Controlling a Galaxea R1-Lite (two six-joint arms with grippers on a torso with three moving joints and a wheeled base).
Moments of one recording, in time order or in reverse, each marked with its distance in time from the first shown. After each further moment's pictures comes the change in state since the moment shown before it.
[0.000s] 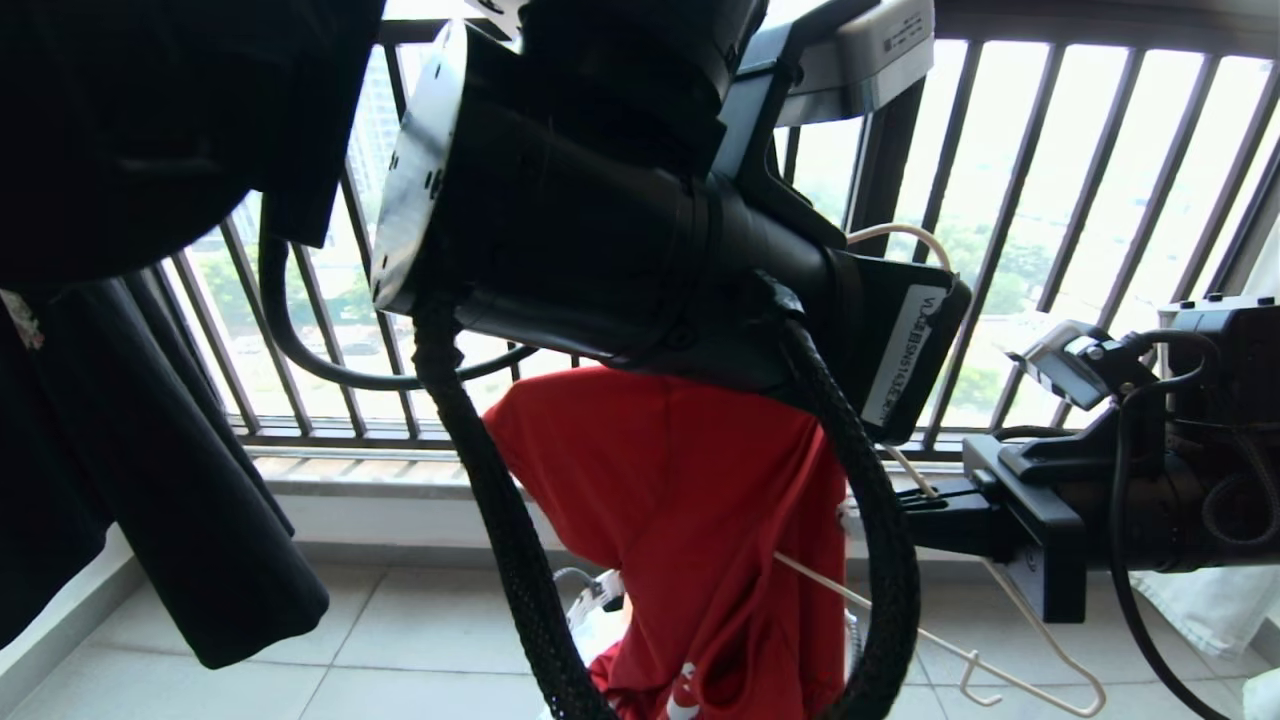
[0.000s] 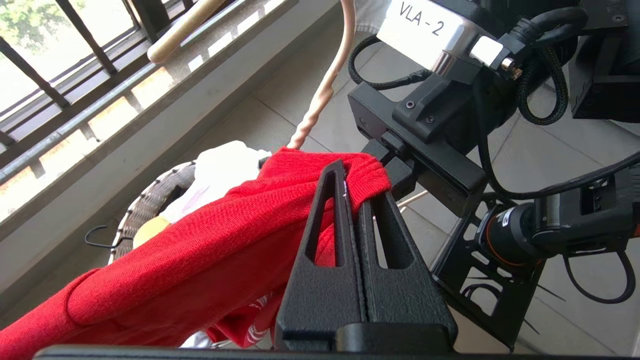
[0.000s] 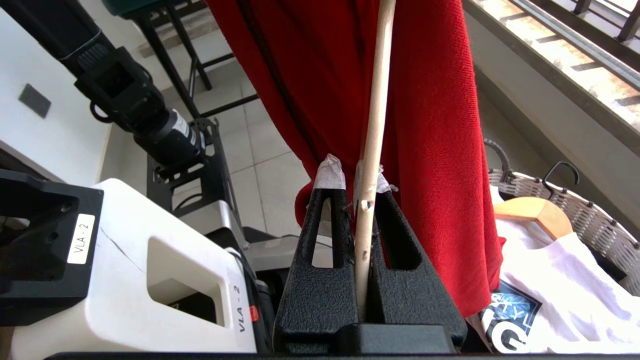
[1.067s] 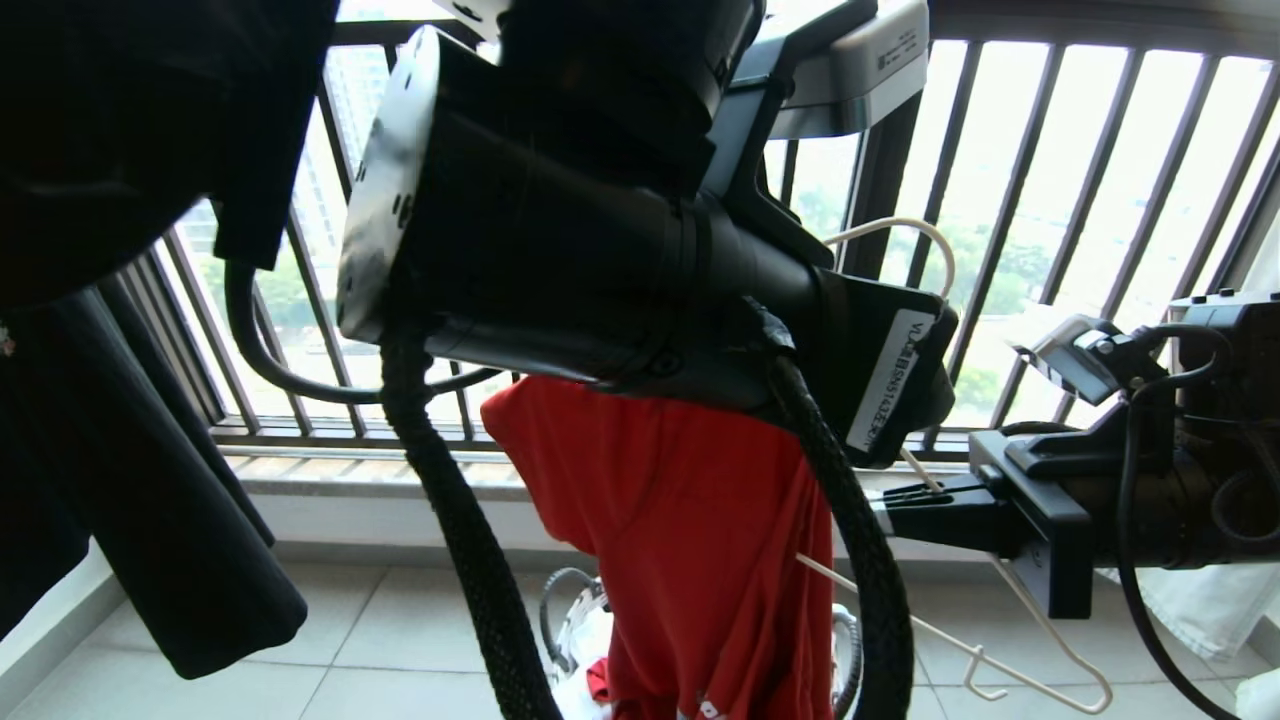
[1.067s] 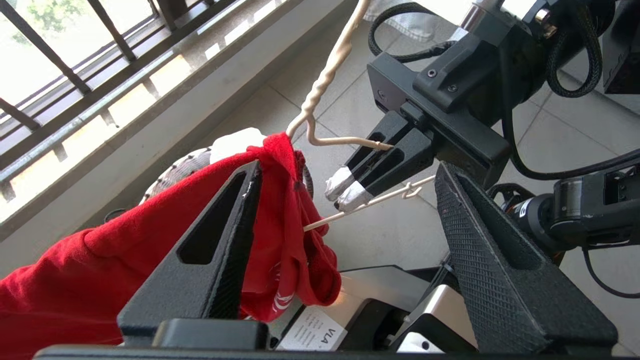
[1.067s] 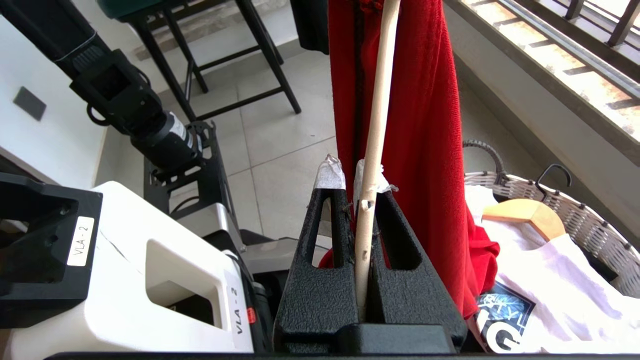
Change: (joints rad) left arm -0.005 -0.031 0.052 0.003 0.058 0.007; right arm -0.006 -0.011 -0.004 0.000 -0.001 0.000
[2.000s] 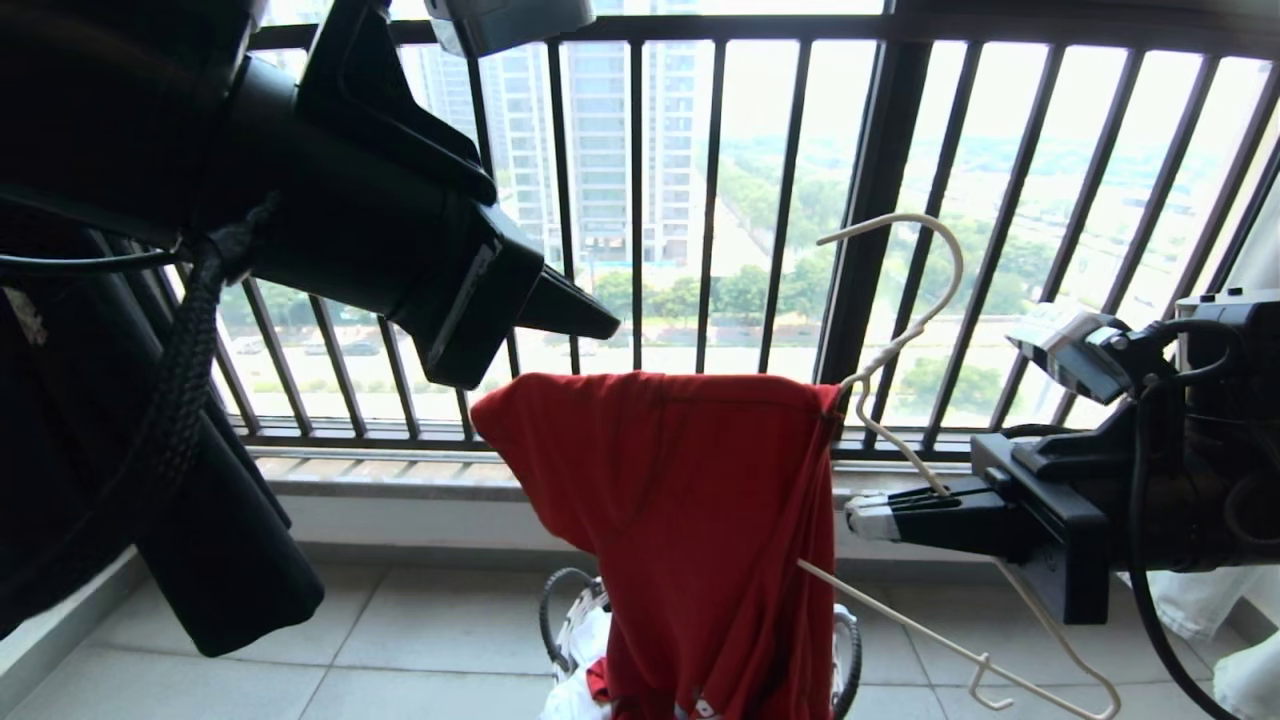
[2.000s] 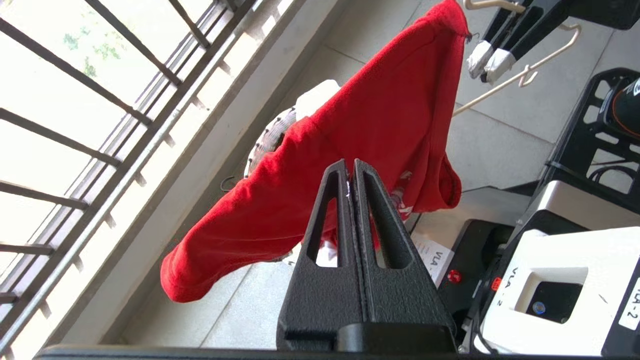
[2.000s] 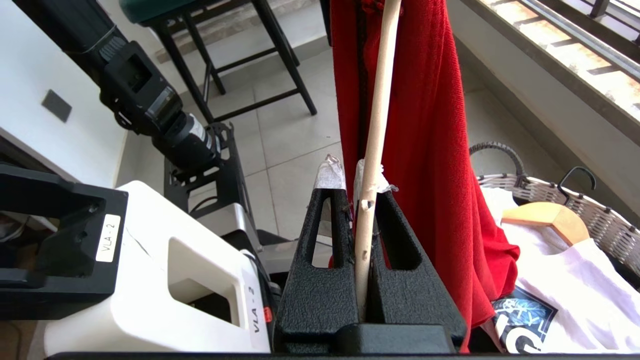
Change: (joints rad) left arm 0.334 -0.151 -0.027 0.287 -0.262 0.424; right arm 0.001 -0.009 0.002 0.001 0.038 0.027
